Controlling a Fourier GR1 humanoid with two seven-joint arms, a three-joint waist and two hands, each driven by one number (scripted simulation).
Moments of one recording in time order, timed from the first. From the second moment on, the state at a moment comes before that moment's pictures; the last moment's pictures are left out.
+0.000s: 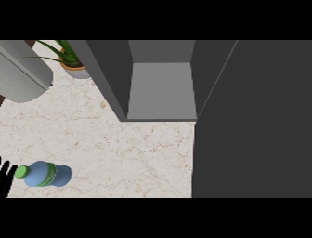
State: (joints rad) left arm 0.29 0.13 0.43 -1.36 0.31 -0.36 -0.30; right arm 0.62 -0.02 0.12 -2.24 -0.30 0.37 -0.08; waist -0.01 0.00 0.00
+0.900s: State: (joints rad) left arm 0.01 0.23 0.44 -0.73 0.24 -0.48 -0.59; right arm 0.61 -0.02 0.11 -2.21 -0.29 0.38 -0.11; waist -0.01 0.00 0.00
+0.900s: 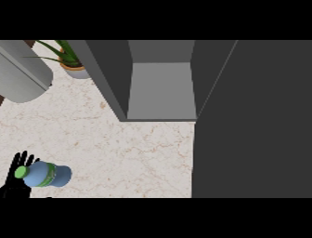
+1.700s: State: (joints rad) left arm -0.11 0.25 0.44 -0.52 0.28 -0.53 -0.63; right arm 0.63 -0.01 0.16 -2.19 -0.24 0.37 -0.15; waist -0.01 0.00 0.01
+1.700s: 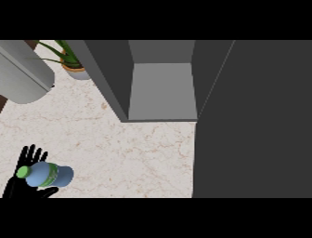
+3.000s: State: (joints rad) left arm -0.19 0.20 0.35 -0.52 0.27 -0.56 -0.64; right arm 0.61 -0.02 0.16 -2.17 -0.26 0.36 -0.13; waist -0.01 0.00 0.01
